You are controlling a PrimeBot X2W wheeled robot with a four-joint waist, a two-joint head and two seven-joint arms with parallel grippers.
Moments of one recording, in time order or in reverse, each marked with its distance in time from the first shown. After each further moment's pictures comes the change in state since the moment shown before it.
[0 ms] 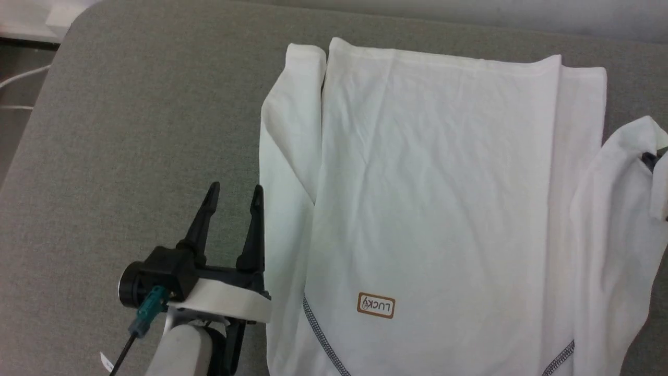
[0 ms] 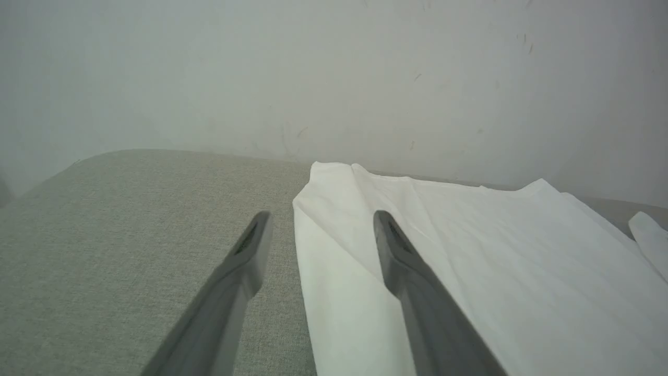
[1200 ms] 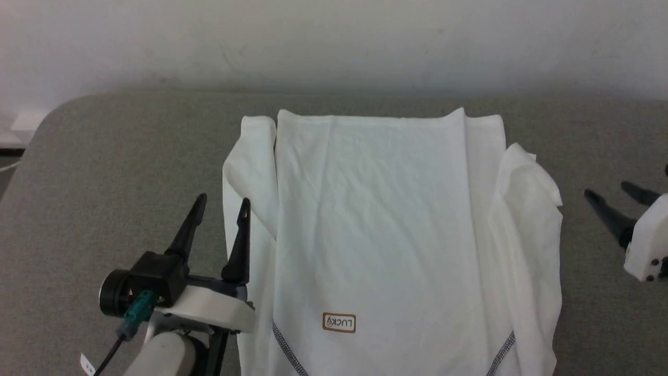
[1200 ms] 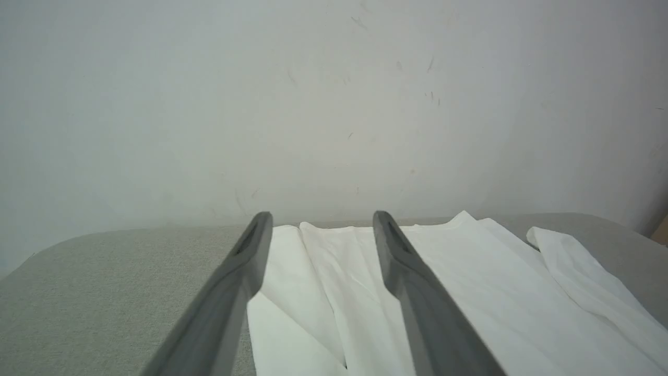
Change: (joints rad) left arm -0.008 0.266 -0.224 -0.040 -0.210 0.192 0.001; right arm 0.435 -0.008 -0.168 -0.621 0.094 -0.002 0.049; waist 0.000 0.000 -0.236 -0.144
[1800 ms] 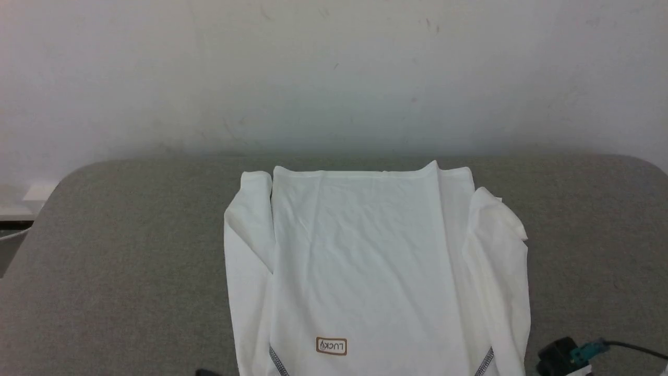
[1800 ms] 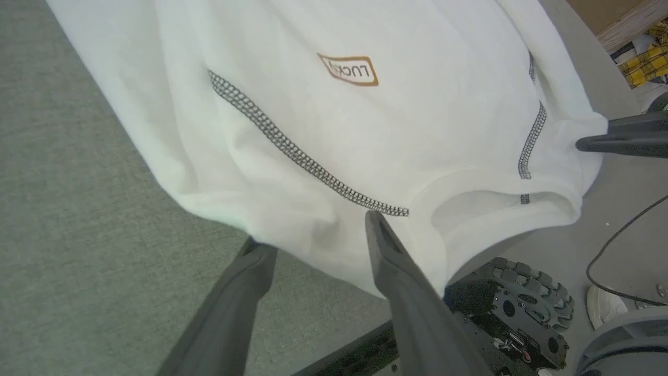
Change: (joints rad) left arm 0.281 0.145 -0.247 0.062 -0.289 -0.212 0.421; right arm 0.267 -0.068 0.599 0.051 0.436 0.000 -0.101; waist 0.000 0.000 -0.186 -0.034
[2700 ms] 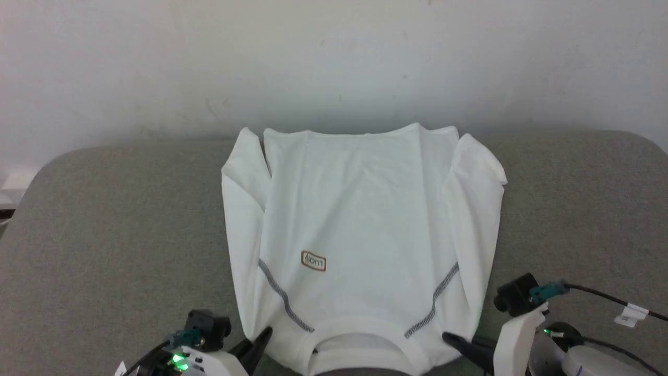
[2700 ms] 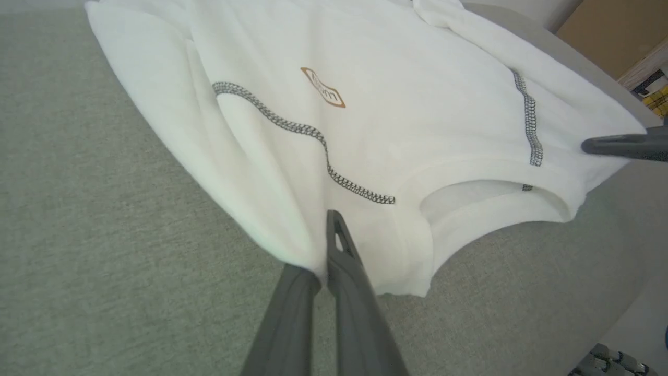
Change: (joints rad) left arm -0.227 -0.072 0.052 0.179 0.103 -0.043 -0.129; right arm -0.390 0.090 0.310 0.189 0.072 0.000 -0.298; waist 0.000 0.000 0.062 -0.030
